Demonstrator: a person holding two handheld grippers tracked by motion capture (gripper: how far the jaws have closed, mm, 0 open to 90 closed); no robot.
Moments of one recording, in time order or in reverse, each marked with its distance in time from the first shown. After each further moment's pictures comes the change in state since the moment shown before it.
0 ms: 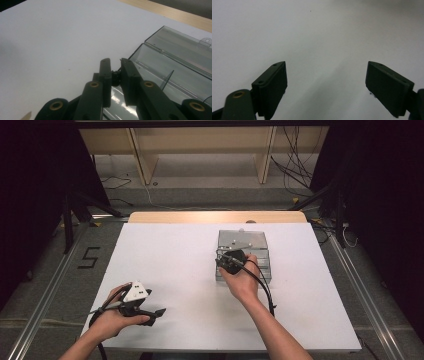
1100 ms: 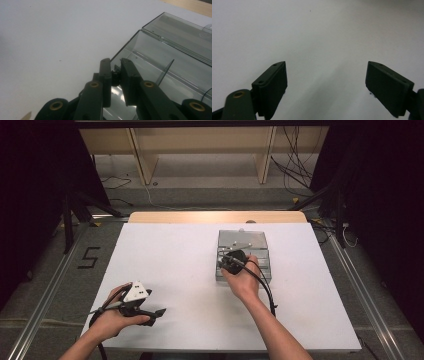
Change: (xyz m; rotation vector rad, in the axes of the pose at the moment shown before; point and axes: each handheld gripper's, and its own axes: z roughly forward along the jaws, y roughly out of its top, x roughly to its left) left arm 0.000 0.000 0.000 0.005 -0.001 0.003; right arm -0.010 -0.008 0.012 0.064 -0.008 0.014
